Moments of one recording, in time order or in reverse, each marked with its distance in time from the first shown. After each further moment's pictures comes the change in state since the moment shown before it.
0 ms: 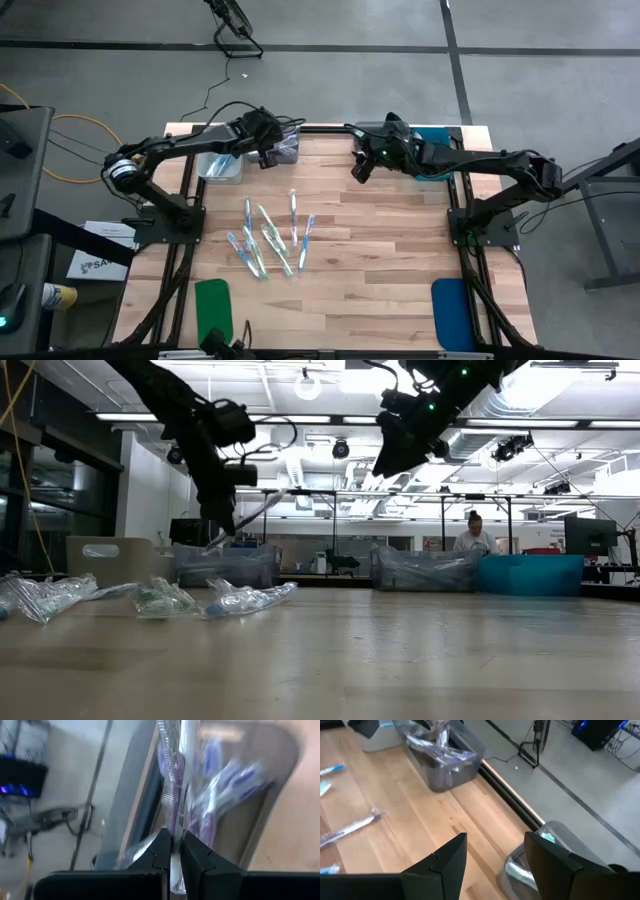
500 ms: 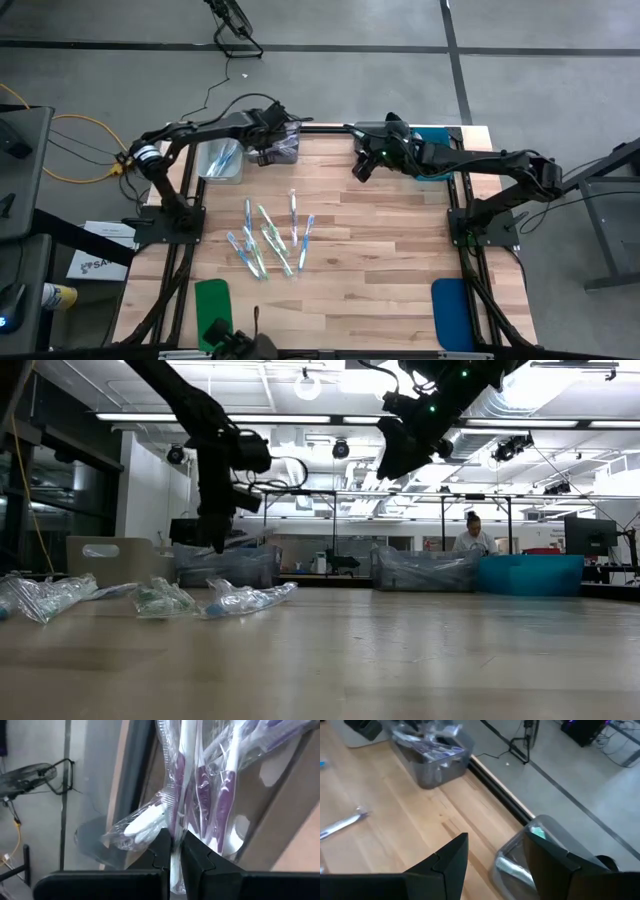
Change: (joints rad) left arm 0.048 0.218 0.212 -0.302 -0.041 -0.030; right arm 0.000 0.000 0.000 -0.026 0.050 0.017
